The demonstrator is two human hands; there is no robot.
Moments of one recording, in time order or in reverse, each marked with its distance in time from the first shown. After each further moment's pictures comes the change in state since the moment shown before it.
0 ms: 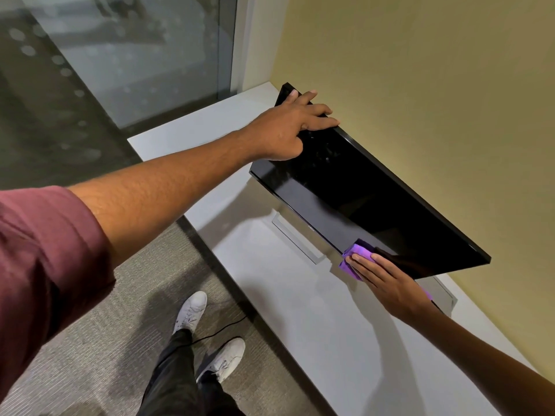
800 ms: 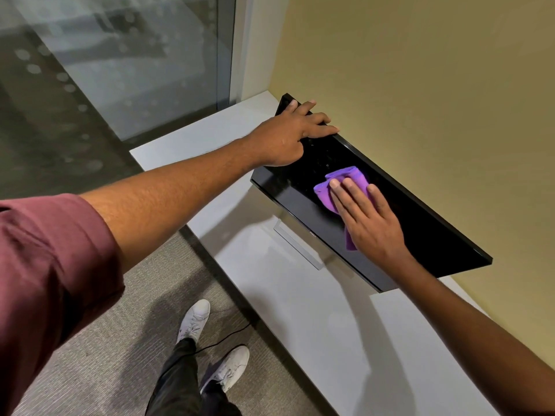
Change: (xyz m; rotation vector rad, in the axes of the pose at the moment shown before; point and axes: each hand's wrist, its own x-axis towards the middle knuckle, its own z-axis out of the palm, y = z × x) left_hand 0.005 0.000 -0.005 0.073 -0.025 0.013; right_hand 0.124 0.056 -0.114 -0.154 0.333 0.331
